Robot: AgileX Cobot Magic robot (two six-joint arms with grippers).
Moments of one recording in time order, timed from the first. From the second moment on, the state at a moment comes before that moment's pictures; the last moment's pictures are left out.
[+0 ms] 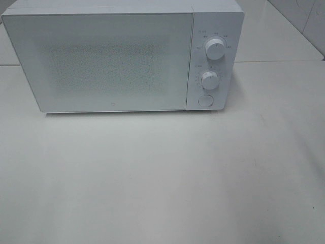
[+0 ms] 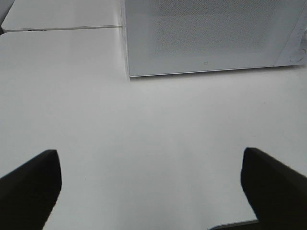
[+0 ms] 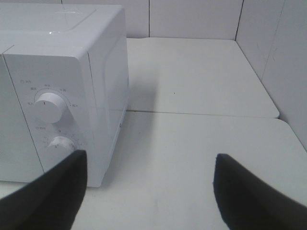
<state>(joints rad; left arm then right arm) 0.09 0.00 -0.53 -0.27 1.10 0.24 0.08 0.76 -0.36 -0.10 -0.14 0.09</state>
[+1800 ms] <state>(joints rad) 0.09 0.00 -0.53 -0.27 1.10 0.24 0.77 1.72 -0.37 0.73 -1.20 -0.32</state>
